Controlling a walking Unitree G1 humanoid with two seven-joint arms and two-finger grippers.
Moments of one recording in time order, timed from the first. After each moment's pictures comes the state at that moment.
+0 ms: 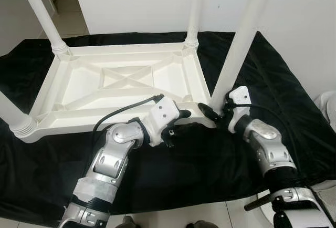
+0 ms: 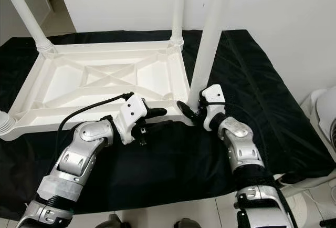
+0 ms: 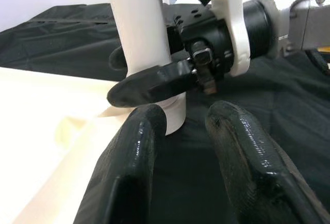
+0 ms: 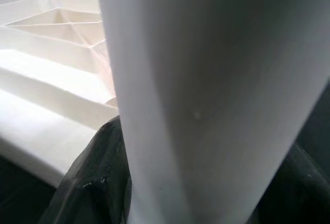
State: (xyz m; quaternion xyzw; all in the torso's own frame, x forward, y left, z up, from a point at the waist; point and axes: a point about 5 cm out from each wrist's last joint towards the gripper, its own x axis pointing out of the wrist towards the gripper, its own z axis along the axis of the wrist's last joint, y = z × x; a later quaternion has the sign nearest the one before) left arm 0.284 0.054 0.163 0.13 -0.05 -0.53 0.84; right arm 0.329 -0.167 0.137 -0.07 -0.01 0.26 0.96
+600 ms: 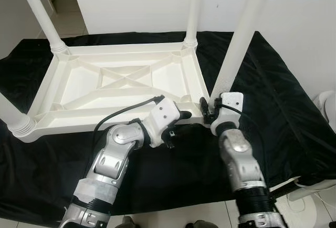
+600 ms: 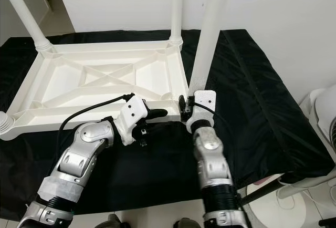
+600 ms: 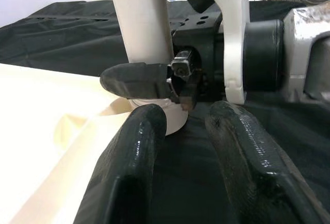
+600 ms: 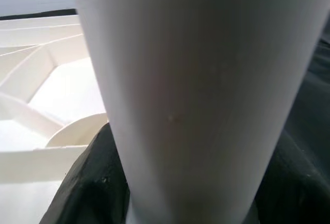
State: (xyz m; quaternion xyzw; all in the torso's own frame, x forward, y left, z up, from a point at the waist) left arm 0.283 0.054 0.162 0.13 -0.05 -0.53 0.84; right arm 0.308 -0.123 0.137 0.01 -0.03 0.01 1.00
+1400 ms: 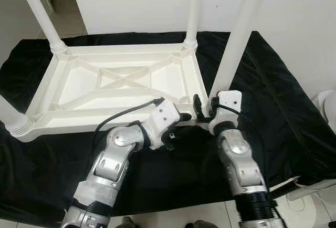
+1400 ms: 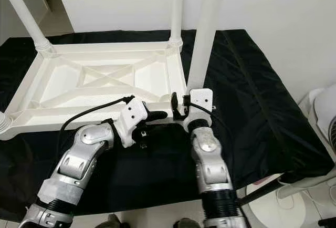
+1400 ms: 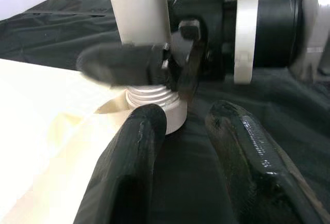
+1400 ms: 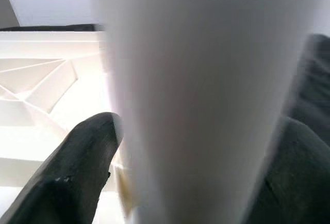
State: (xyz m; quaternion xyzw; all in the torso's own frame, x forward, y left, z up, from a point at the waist) left arm 0.279 0.054 0.157 0.12 -0.04 -0.53 0.84; right arm 0.302 -0.139 0.151 -0.04 -0.06 0.08 0.99
